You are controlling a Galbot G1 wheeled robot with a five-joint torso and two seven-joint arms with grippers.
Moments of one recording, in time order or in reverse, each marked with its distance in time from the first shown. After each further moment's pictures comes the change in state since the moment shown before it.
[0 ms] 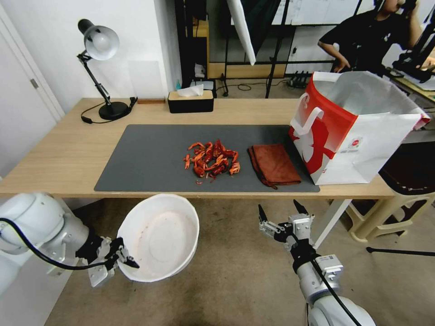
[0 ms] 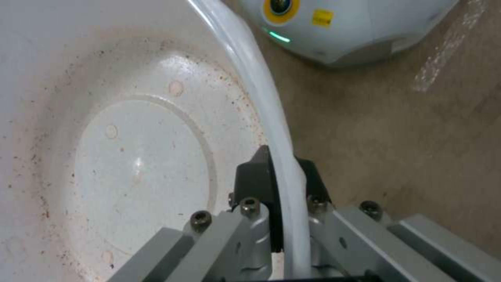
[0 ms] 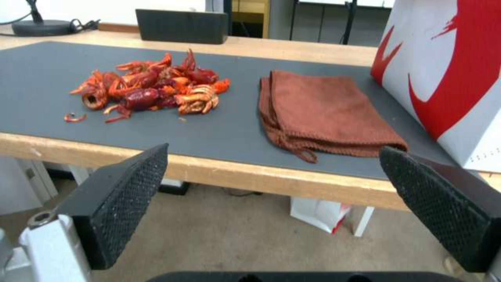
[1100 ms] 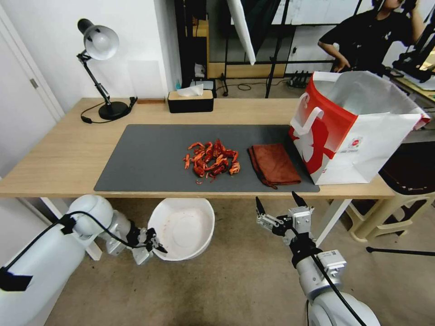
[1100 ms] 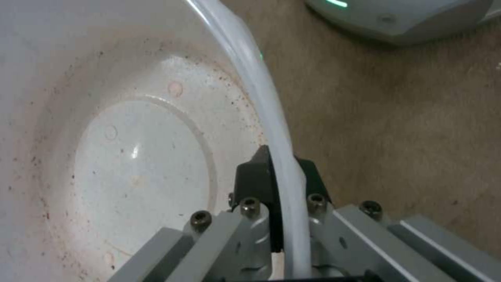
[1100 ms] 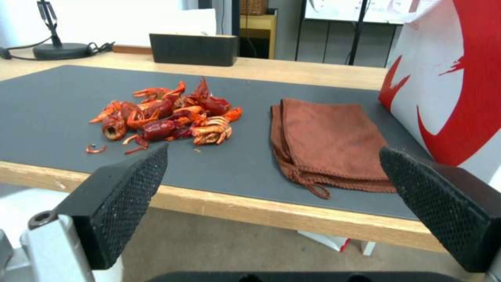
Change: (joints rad) left arm -0.415 -0.205 0.464 0.295 0.242 0.006 -0.168; right arm 0.030 -0.002 -0.028 0.035 -0.004 -0.026 0.001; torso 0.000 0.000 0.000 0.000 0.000
